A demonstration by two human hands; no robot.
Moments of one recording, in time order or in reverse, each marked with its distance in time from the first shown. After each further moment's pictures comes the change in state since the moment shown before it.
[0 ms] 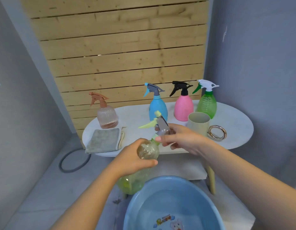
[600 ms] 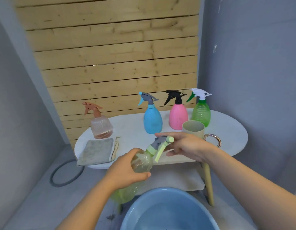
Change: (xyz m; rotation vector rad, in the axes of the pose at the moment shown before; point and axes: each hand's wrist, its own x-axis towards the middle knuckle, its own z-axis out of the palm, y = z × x) left_hand 0.005 -0.013 0.006 0.138 0.051 0.031; right_hand -0.001 0.011 -0.029 0.142 -0.114 0.028
